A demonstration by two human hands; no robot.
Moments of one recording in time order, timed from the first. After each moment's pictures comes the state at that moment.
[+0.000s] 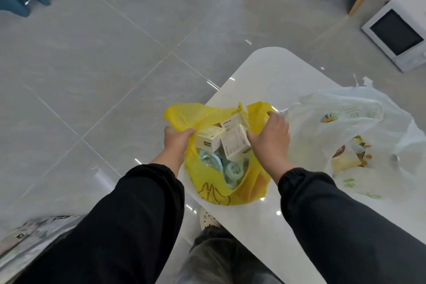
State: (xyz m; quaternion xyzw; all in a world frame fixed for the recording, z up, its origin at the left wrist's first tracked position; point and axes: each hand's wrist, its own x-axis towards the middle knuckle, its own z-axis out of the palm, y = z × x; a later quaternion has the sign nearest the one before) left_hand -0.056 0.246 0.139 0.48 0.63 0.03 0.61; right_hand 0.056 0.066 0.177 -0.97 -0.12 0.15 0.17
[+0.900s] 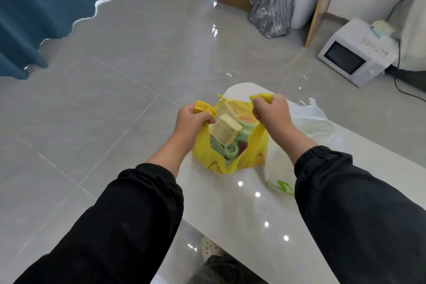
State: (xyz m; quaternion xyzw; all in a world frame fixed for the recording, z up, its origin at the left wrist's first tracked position) left_hand 0.025 0.223 0.314 0.64 0.31 0.08 0.70; right_hand 0.121 0.062 0.334 -0.80 -0.10 0.16 0.56
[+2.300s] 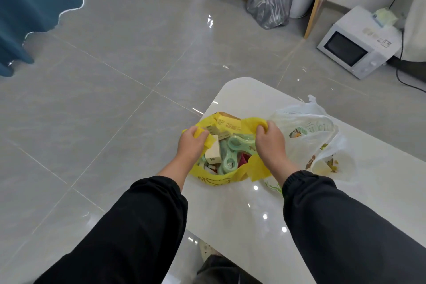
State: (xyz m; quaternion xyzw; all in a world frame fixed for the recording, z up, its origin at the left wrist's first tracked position) left_hand 0.028 0.218 0.213 0.73 0.41 -0.03 0.54; right_hand 0.111 0.045 0.246 -0.91 -0.01 0.16 0.39
